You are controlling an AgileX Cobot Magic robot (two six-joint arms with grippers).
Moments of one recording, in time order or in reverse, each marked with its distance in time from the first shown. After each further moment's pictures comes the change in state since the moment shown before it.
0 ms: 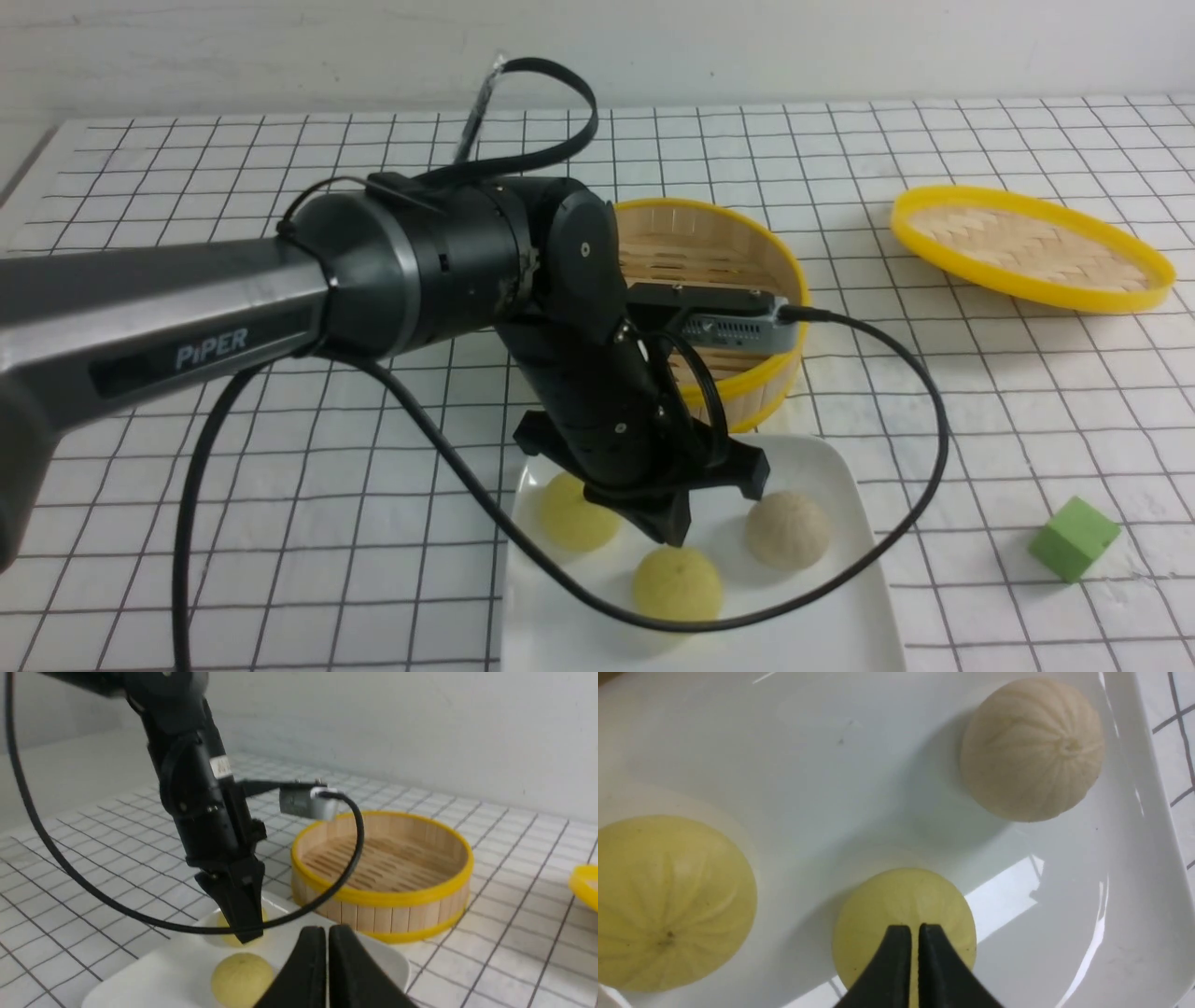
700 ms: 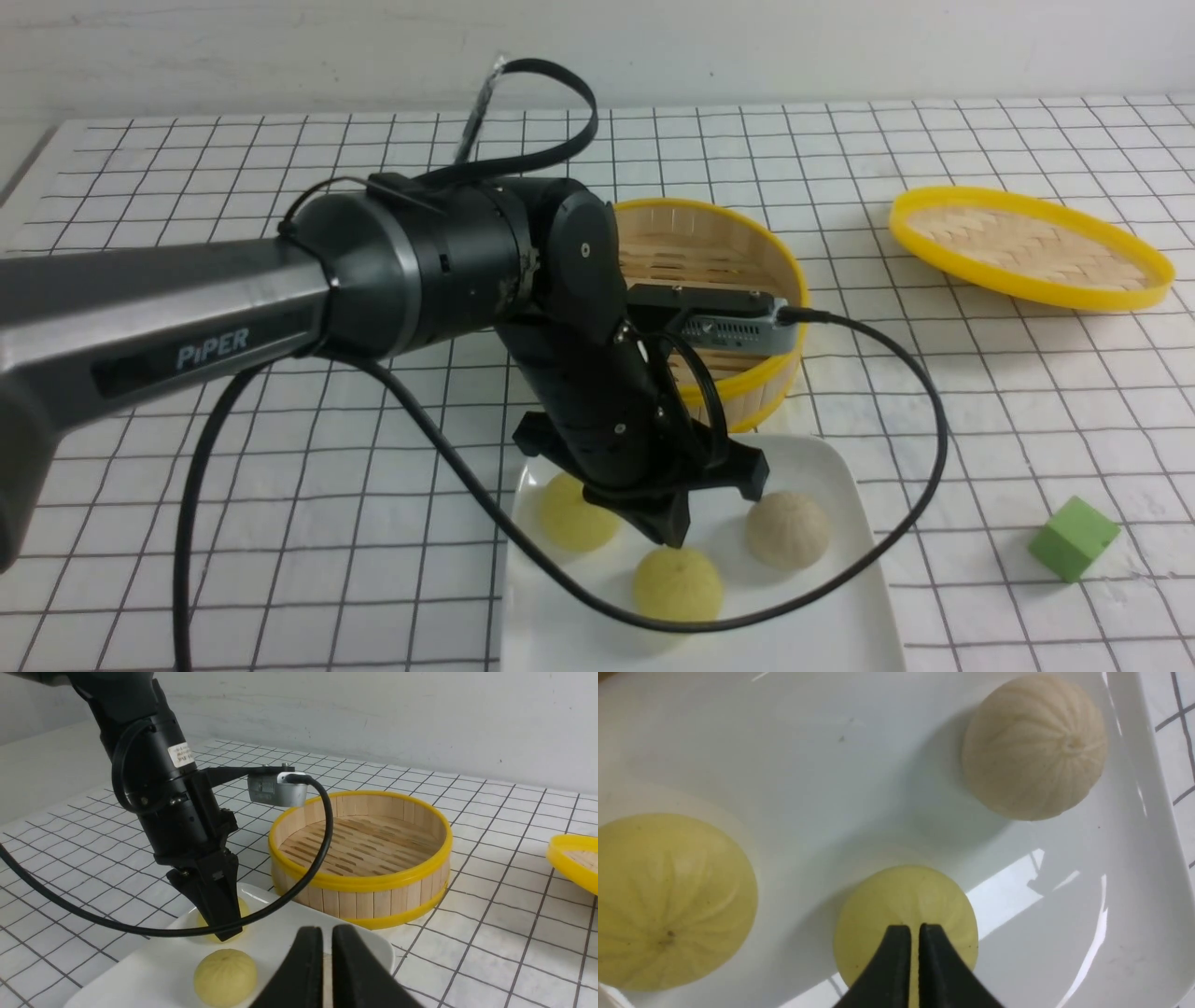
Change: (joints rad) right arm 0.000 0.029 0.001 -0.112 -0.020 0.134; left arm 0.000 0.000 0.000 0.000 0.003 -0.001
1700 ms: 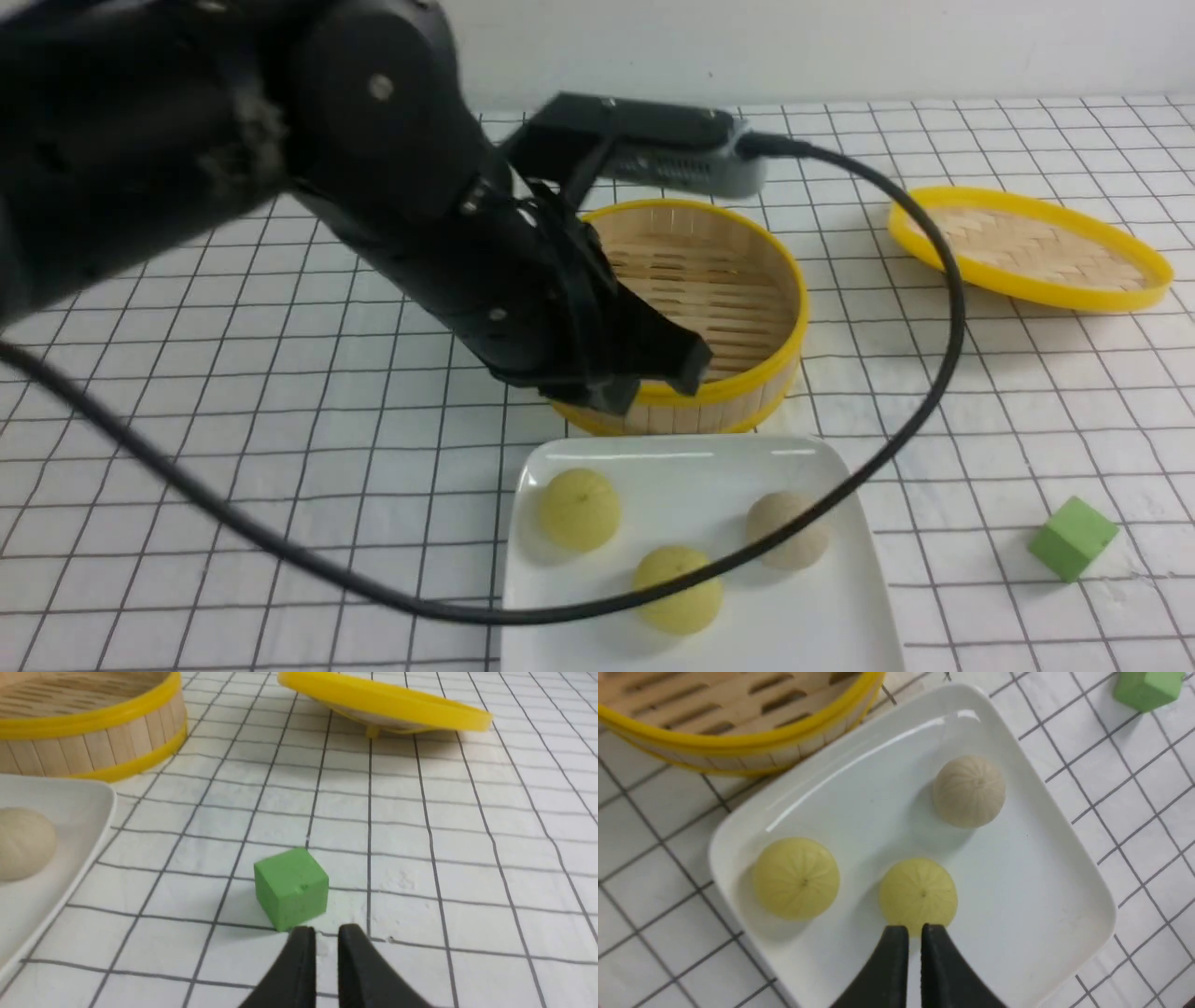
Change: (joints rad) right arm -0.489 -0.167 0.282 -0.116 0.091 0.001; left arm 0.000 -0.413 -0.006 0.183 0.096 0.000
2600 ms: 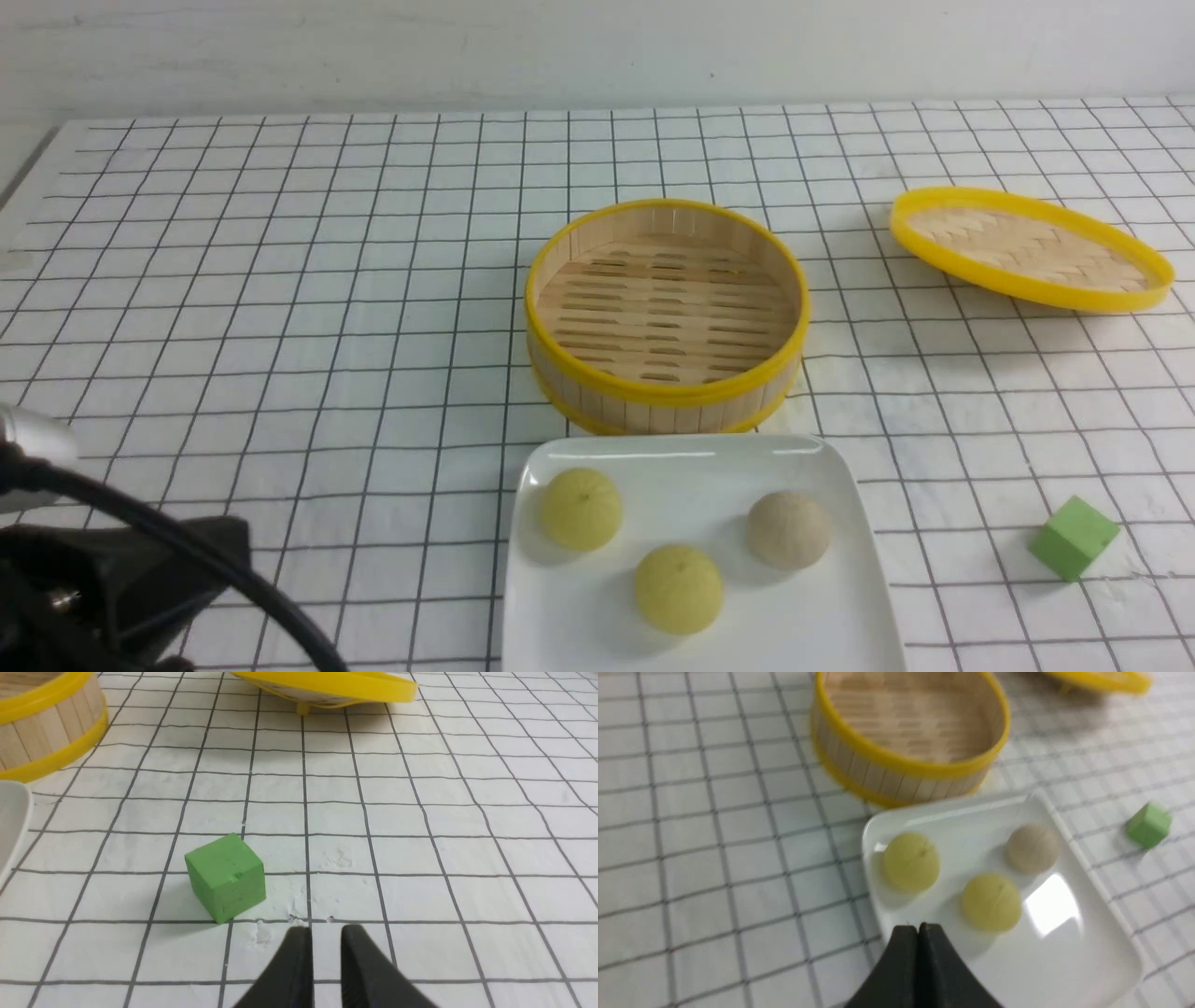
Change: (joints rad) right arm -0.122 0.000 -0.004 0.000 0.022 0.001; left arm 0.000 -0.953 0.805 0.285 -0.405 -0.410
